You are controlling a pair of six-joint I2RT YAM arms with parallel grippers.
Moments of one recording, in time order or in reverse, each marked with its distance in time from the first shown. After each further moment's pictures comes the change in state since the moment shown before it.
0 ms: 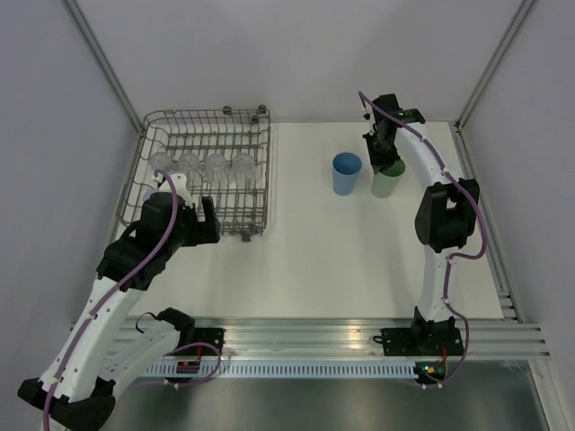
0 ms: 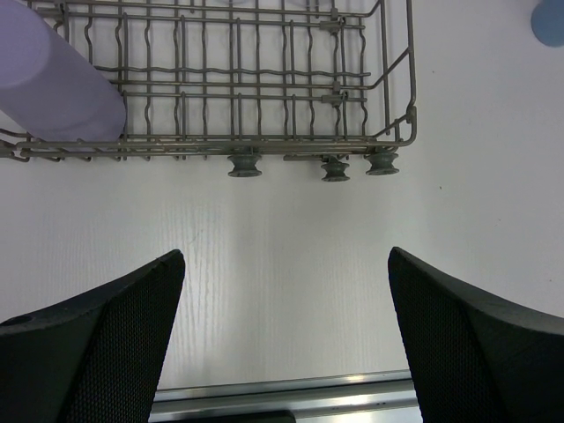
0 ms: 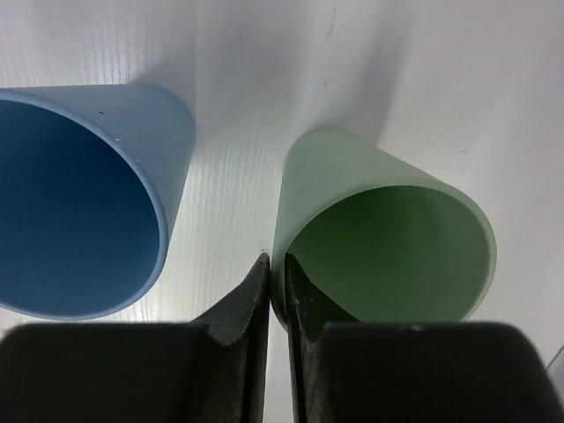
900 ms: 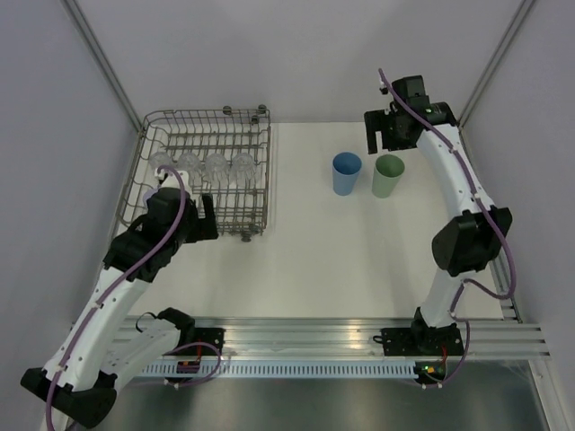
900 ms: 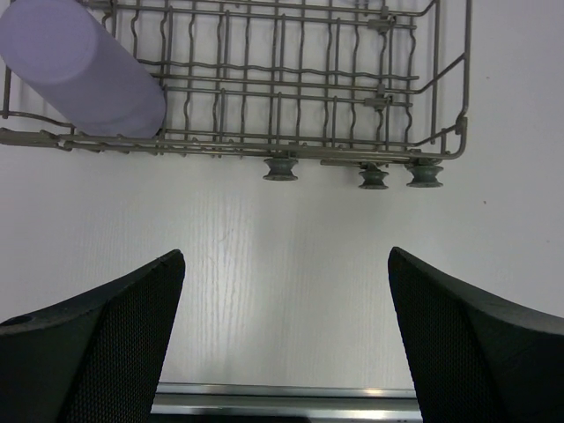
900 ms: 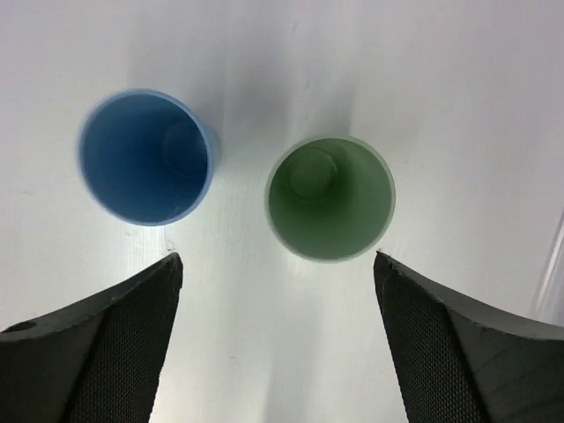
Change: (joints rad) left arm 0.000 0.035 0.002 -0.005 -0.068 0.000; right arm -0.002 -0.204 -0.008 0.015 -0.002 0.017
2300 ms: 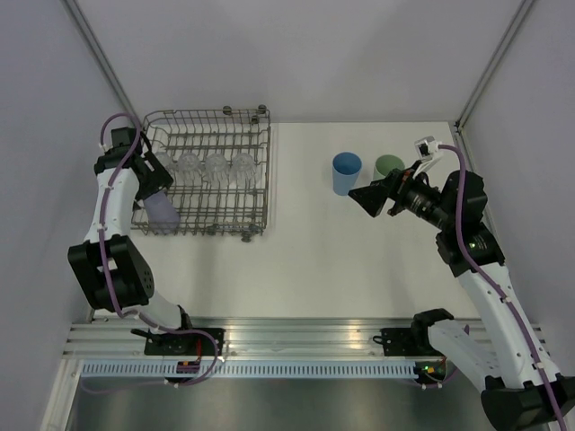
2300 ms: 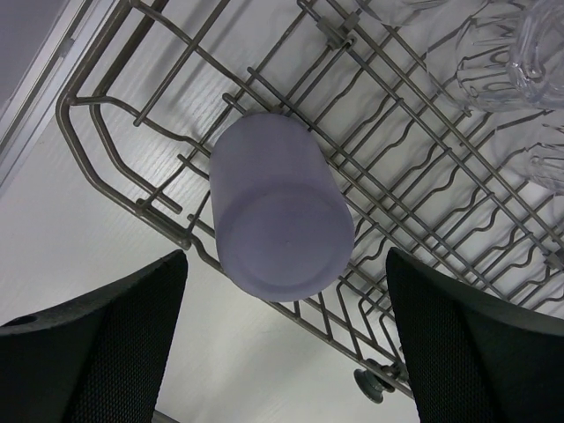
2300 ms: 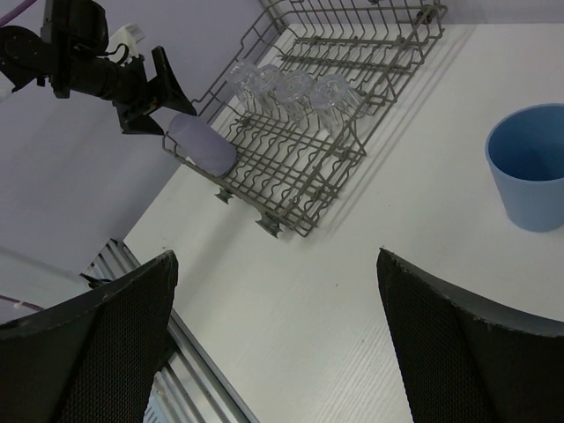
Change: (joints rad) left arm 0.649 0.753 0.374 0.028 0.116 -0.111; right arm 0.033 -1.070 -1.060 0.820 -0.638 0.431
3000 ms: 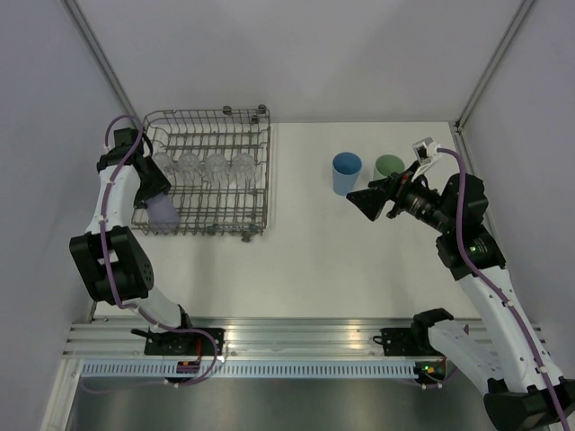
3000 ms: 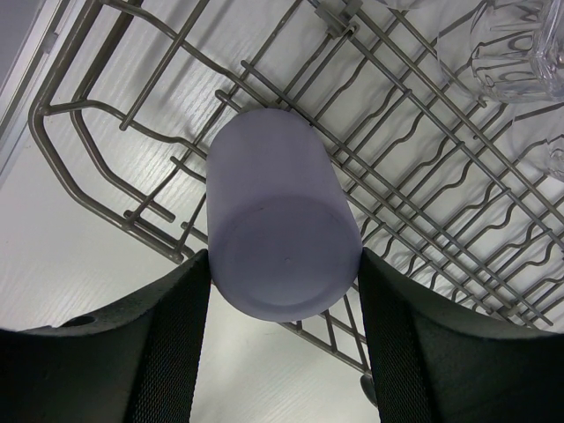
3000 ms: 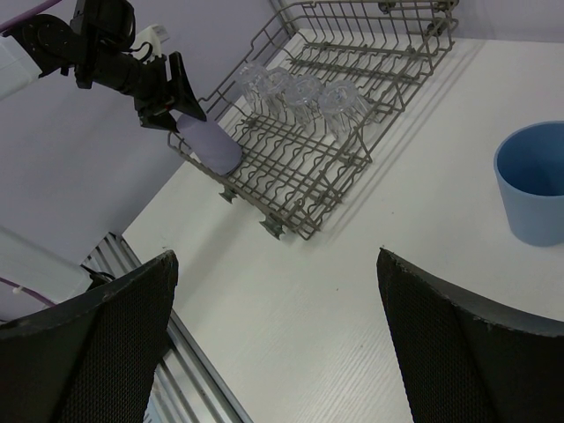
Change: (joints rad) left arm 0.008 0.062 0.010 -0.001 0.023 0.028; right arm 0.033 -0.024 -0.006 0.017 0.002 -0.029
